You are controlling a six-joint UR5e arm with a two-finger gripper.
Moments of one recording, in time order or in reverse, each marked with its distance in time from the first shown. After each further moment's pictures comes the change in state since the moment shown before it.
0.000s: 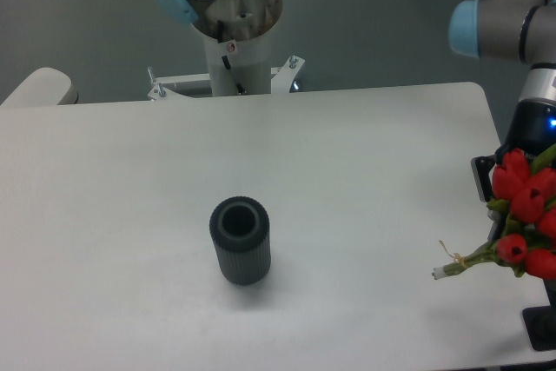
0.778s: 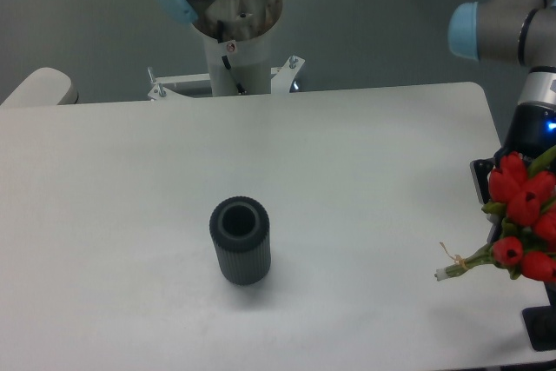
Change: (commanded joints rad) arm -0.003 0.008 -0.005 0.000 0.086 0.031
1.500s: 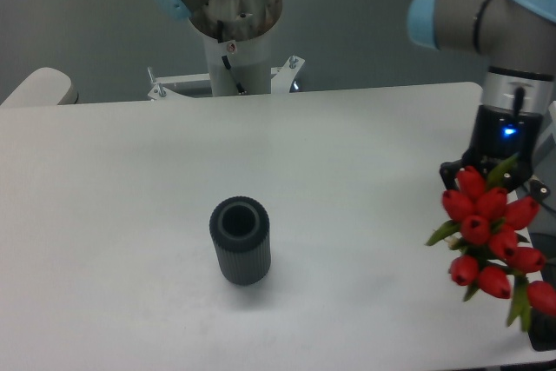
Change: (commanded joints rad) arm -0.201 0.156 -0.072 -0.009 0.589 0.008
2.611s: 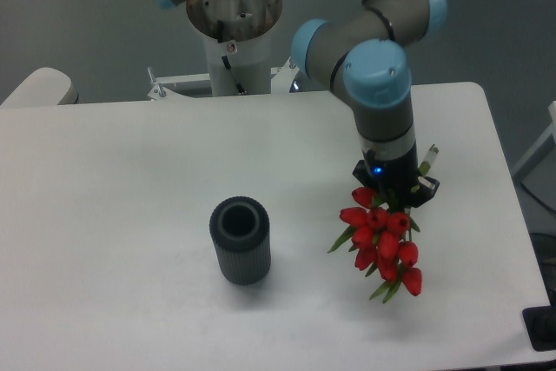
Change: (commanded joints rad) arm -0.154 -0.060 -0.256 0.011 0.554 0.066
